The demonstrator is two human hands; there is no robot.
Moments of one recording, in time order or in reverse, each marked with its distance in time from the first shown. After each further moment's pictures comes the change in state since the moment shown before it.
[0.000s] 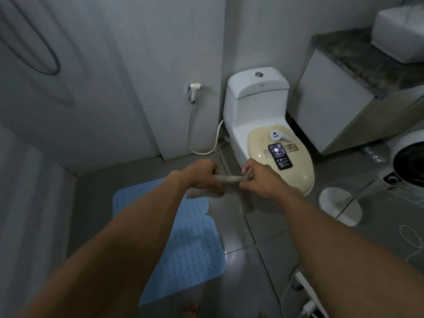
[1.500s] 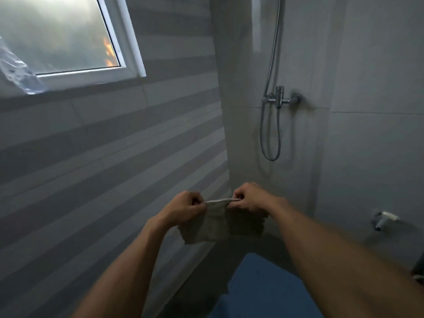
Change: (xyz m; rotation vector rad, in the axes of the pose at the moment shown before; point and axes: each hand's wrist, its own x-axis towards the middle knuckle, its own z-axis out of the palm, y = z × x) left_hand -0.421 -0.032 -0.133 -0.250 0.871 -0.842; right_hand -0.026 -0.423 0.049 -0.244 -0.536 -1.009
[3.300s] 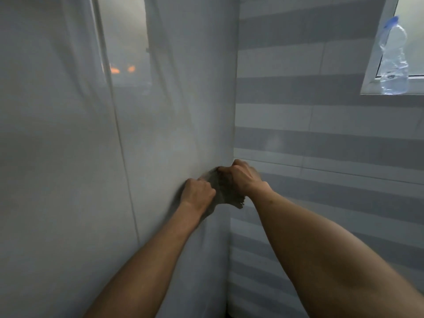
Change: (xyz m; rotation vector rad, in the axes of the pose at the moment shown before) left_hand -0.430 -0.180 -0.173 1.201 0.267 -1.255; right_hand -0.026 -0.578 0.320 -0.330 -0.149 -1.338
